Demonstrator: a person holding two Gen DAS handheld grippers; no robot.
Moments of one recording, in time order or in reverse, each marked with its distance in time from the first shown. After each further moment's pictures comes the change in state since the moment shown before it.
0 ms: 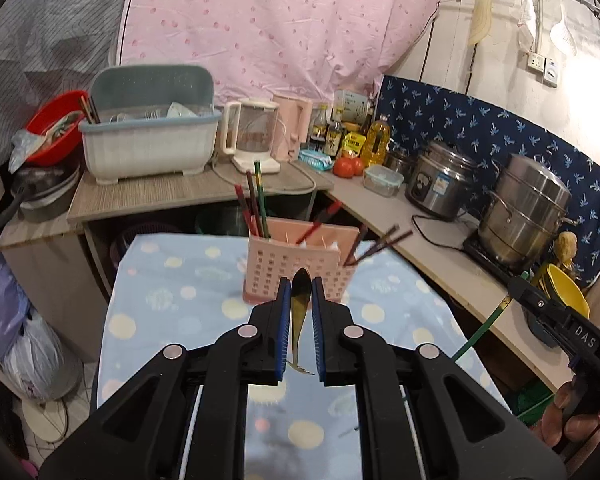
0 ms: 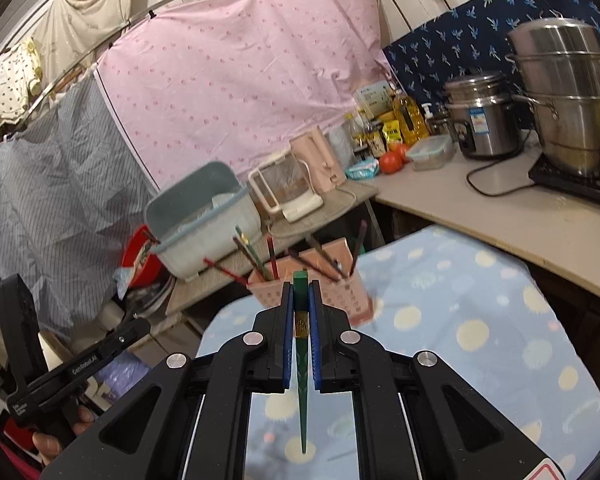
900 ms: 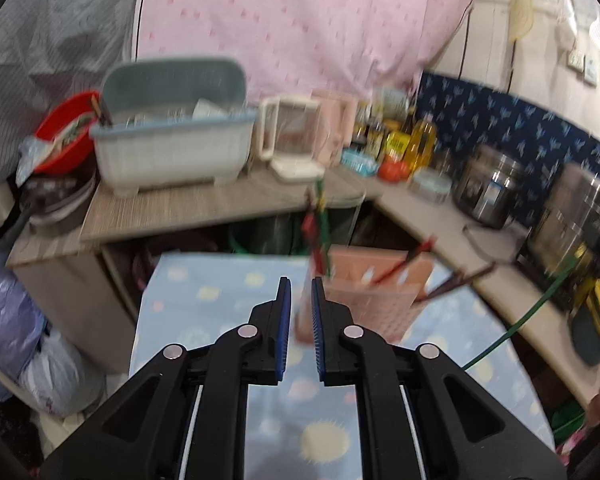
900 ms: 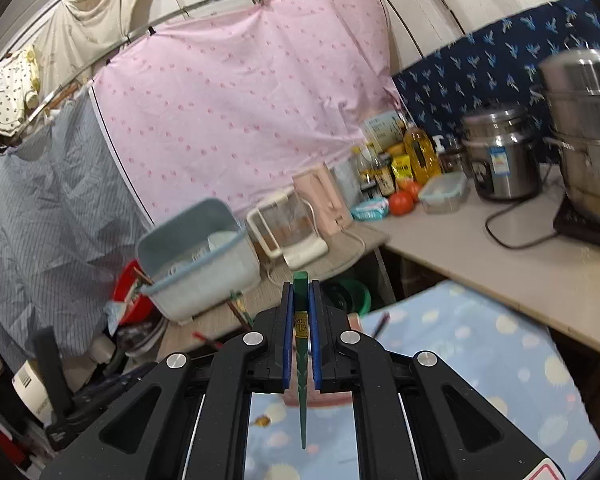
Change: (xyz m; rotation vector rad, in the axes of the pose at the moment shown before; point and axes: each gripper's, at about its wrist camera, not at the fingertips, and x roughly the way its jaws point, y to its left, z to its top) left arm 0.080 0.067 0.021 0.000 0.054 0.120; right arm 0.060 0.006 0.048 -0.022 -0.071 -0.013
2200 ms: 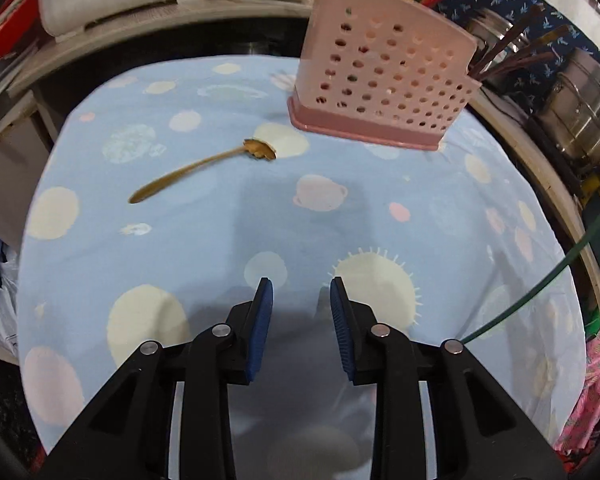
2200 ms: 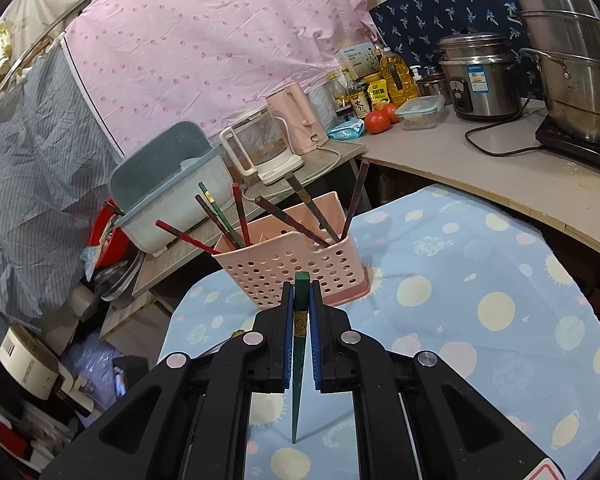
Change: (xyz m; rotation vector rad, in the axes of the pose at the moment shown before) left arm 0.091 0.026 -0.145 0.025 0.400 -0.123; right arm 0.016 -0.001 -0.091 0.033 0.186 -0.083
